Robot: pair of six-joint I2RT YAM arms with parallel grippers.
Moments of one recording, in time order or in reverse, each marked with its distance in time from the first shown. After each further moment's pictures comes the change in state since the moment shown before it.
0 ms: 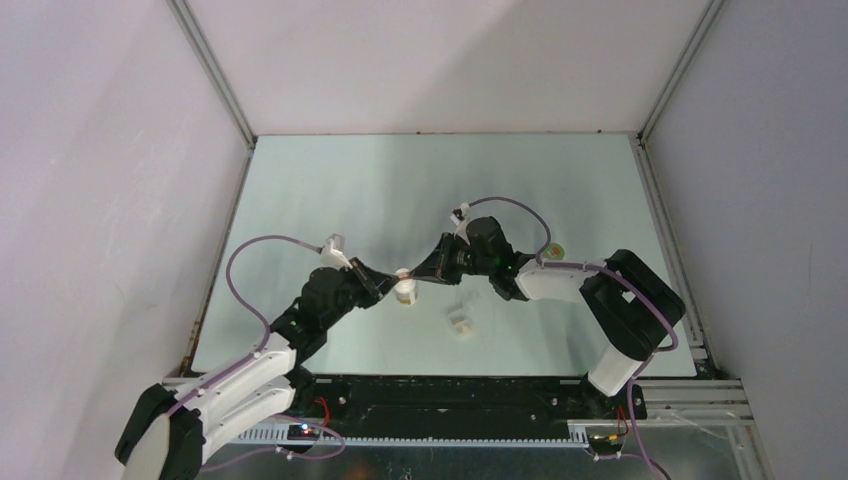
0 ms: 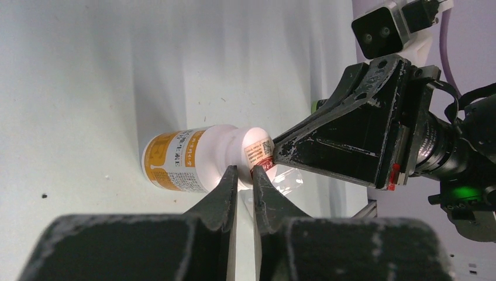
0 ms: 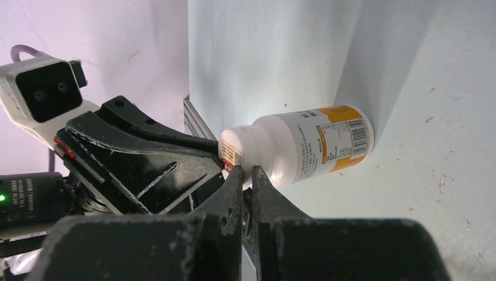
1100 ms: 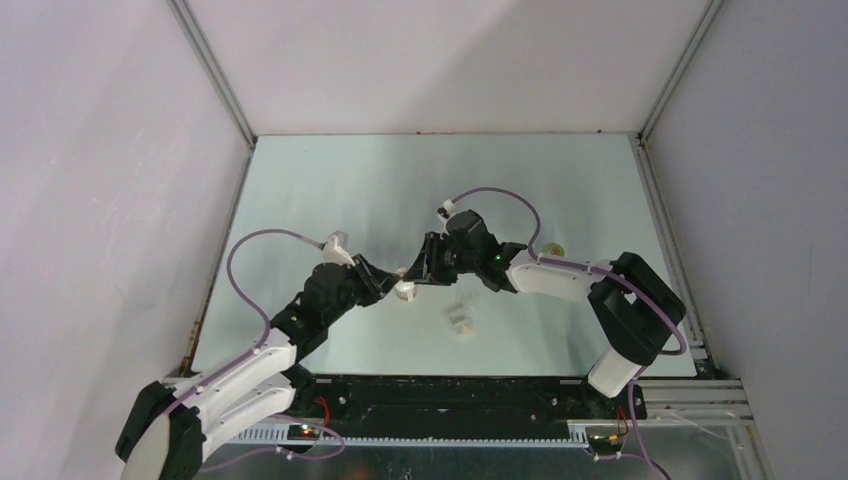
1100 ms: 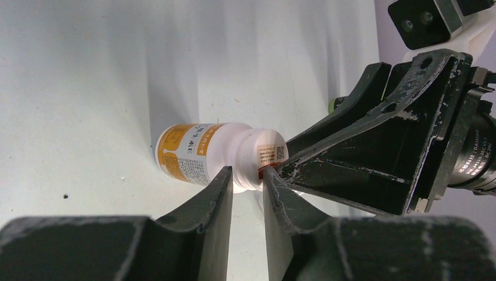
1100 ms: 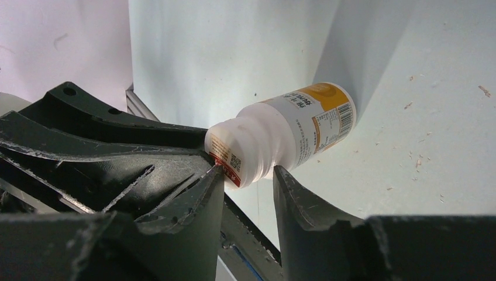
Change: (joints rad) left arm -0.004 0.008 0.041 -0.054 -0.034 0.076; right arm 0.068 -0.018 0.158 -0.337 0.134 -0.156
